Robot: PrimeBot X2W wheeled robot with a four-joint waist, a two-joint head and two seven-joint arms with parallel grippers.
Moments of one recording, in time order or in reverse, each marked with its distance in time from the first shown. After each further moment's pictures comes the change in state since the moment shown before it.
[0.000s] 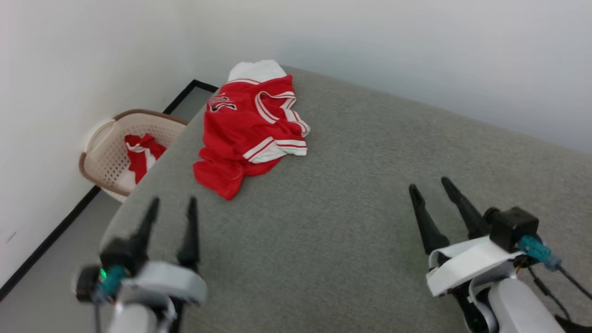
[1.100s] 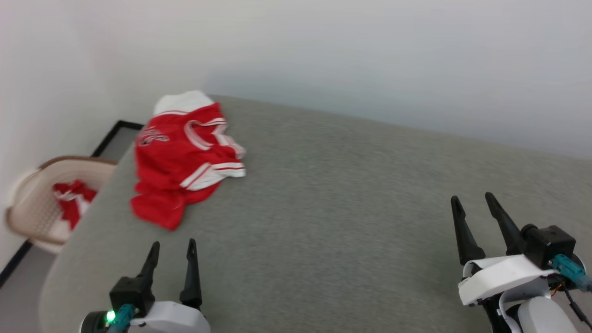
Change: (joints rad) left arm 0.104 -0.031 0.026 0.024 0.031 0.030 0.000; right arm 0.097 0.021 -0.207 -0.021 -0.125 0.000 0.002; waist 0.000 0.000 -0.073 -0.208
